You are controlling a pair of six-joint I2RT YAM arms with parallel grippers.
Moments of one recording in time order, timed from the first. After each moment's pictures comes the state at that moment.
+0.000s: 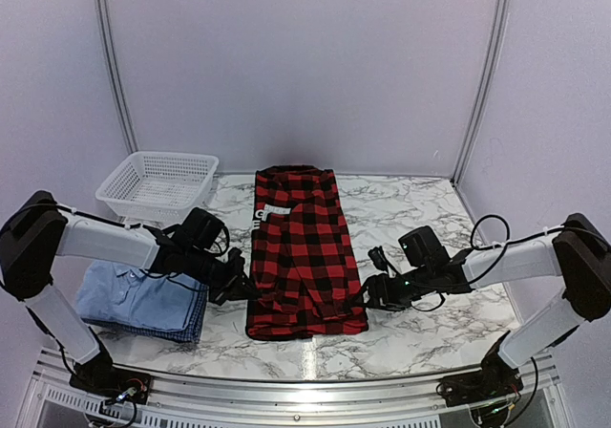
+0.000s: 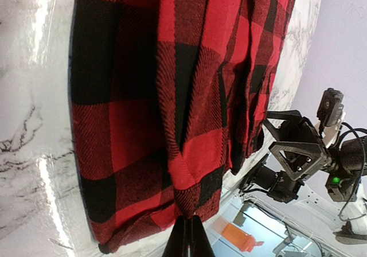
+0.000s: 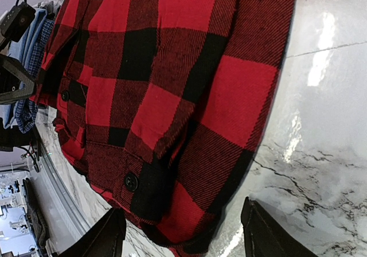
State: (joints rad) left arm -0.70 1.63 0.80 -0.10 0.60 -1.14; right arm 0.63 1.46 0.57 -0.03 -0.49 0.57
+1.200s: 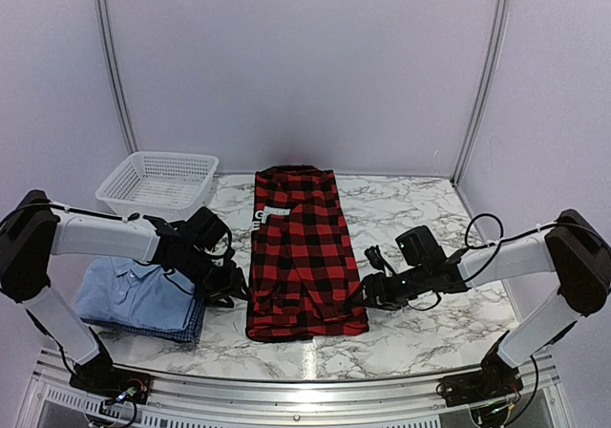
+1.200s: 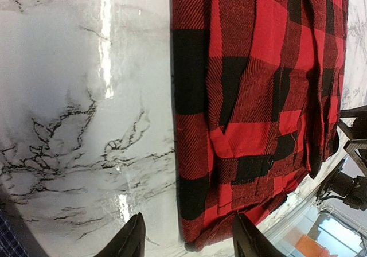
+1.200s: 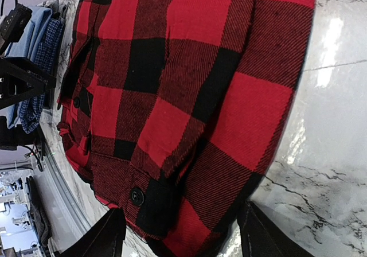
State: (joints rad) left arm -0.72 1.60 0.87 -0.43 0.36 -0.85; right arm 0.63 1.50 0.58 0.02 -0.52 0.57
